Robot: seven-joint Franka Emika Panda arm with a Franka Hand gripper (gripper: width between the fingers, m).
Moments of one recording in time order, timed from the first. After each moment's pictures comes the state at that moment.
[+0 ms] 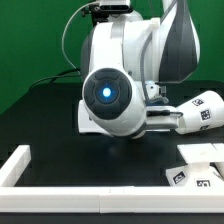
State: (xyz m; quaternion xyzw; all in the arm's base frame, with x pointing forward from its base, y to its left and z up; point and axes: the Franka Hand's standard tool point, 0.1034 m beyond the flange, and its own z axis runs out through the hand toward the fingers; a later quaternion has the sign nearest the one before) arm 0.400 -0.002 0.008 -0.87 0.04 0.49 0.06
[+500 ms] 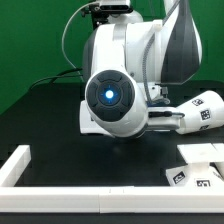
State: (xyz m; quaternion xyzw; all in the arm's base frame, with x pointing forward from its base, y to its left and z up) arm 0.400 -0.002 0.007 -0.87 0.04 0.49 0.06
